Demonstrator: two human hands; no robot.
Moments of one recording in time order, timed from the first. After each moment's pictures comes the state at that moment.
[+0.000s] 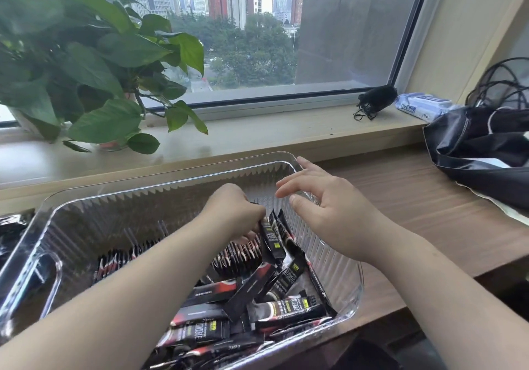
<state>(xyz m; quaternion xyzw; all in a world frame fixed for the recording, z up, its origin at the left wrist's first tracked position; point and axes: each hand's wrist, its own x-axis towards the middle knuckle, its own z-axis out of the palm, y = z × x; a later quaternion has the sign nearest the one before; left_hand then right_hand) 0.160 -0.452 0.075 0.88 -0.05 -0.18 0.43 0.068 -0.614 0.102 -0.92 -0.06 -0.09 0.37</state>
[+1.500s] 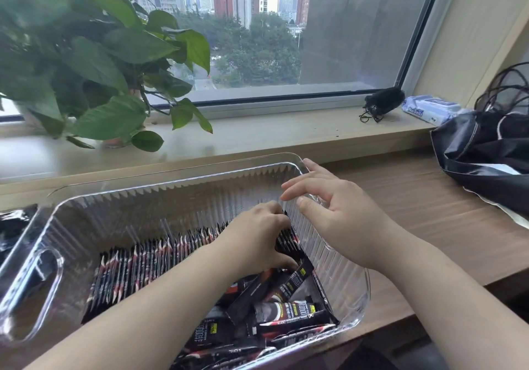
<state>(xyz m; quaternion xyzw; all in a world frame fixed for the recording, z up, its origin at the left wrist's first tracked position) 0.153 -0.456 0.033 0.89 -0.43 -0.02 0.12 0.068 -0.612 0.101 -0.92 -0.05 -0.08 0.39</state>
